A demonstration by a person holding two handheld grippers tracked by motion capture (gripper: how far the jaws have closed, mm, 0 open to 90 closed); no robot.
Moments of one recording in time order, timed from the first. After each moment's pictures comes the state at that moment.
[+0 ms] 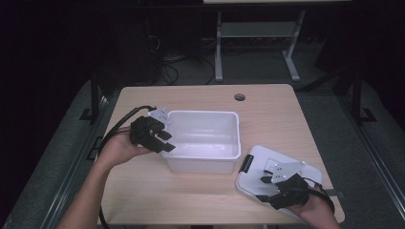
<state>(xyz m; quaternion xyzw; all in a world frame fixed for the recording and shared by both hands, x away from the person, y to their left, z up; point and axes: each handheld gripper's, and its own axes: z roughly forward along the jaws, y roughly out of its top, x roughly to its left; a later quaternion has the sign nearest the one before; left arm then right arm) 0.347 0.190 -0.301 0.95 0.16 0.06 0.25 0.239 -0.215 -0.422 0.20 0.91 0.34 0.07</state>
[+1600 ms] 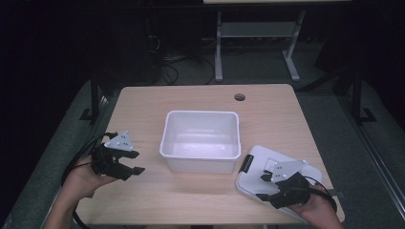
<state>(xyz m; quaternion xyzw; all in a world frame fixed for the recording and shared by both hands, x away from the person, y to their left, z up) 0.280 0.272 -0.333 0.93 0.22 0.10 0.26 0.236 -0.211 -0.405 0.19 0.92 0.33 0.09</state>
